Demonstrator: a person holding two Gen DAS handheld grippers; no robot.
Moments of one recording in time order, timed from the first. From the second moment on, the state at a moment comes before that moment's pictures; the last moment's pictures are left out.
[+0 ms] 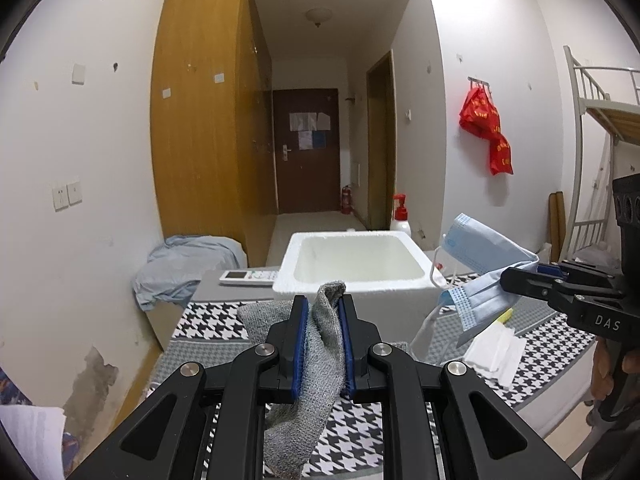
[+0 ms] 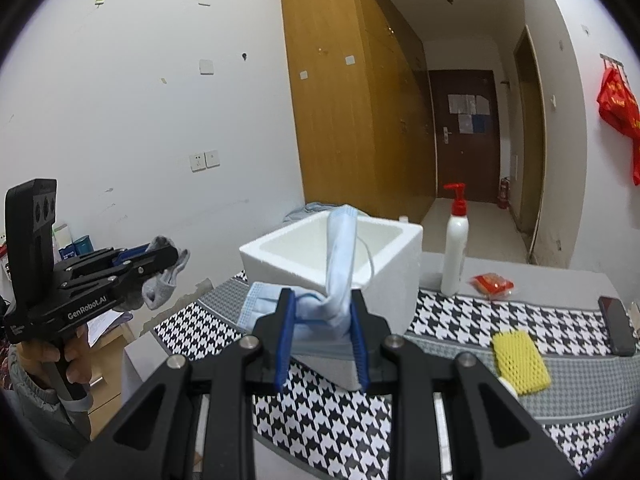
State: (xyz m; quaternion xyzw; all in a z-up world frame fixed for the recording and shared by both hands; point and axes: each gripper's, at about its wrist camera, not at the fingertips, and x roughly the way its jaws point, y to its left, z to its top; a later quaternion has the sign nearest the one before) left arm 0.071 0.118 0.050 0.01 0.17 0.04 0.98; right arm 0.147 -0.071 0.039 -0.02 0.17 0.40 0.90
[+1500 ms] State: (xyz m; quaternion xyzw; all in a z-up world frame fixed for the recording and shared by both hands) left arm 0.141 0.159 0.065 0.01 0.18 0.05 0.98; right arm 0.240 0.001 0.054 -0.03 0.21 0.39 0.90
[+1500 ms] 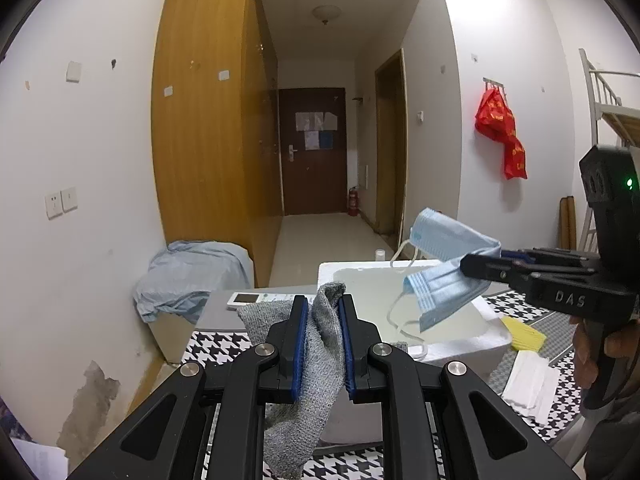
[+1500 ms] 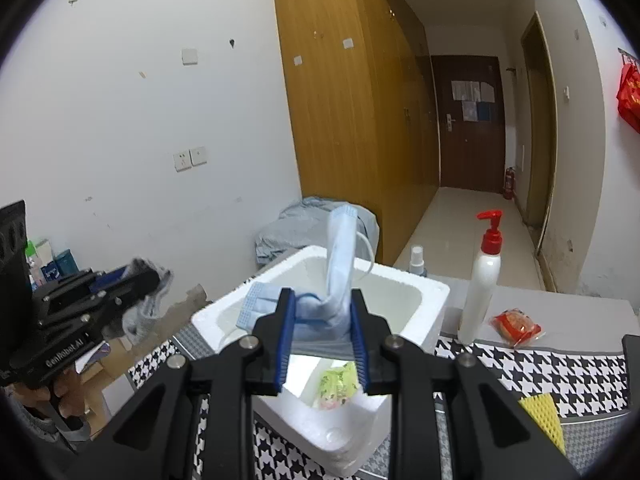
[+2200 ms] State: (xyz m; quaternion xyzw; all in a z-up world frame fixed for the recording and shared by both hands) left arm 0.169 0.140 0.067 0.00 0.17 0.07 0.98; right arm 0.239 -0.026 0.048 -0.01 0.22 0.38 0.90
